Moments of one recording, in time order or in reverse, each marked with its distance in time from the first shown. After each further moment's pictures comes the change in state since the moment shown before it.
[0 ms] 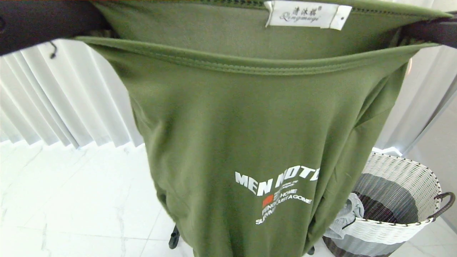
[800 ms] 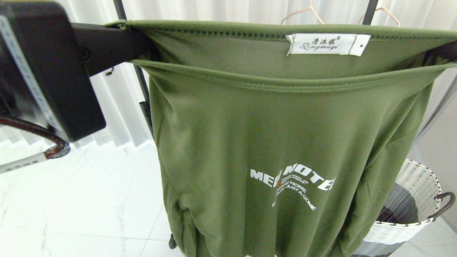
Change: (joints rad) left arm 0.051 0.055 0.062 -0.123 0.001 0.052; right arm -0.001 -0.076 0.065 0.039 -0.007 -0.033
